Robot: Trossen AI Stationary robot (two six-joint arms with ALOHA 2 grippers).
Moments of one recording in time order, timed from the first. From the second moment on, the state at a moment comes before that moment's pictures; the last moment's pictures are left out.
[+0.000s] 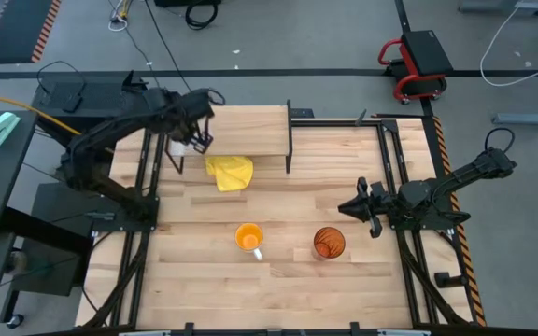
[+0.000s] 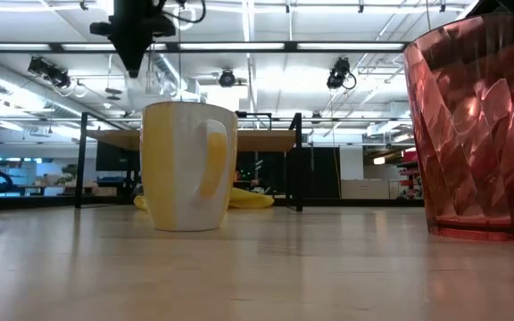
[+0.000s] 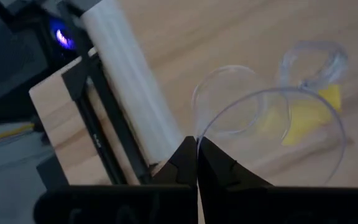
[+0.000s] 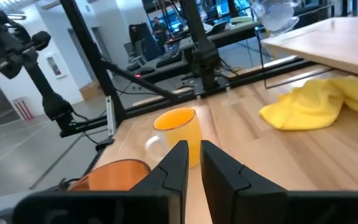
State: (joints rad) left arm 0.51 1.47 1.65 -1.57 -0.37 -0.53; right arm 0.36 0.38 0.09 0.24 0.29 0.32
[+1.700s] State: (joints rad) left arm 0.71 1.56 1.65 -1.50 -0.31 -0.34; right arm 0.30 0.38 0.09 0.22 0.29 0.26
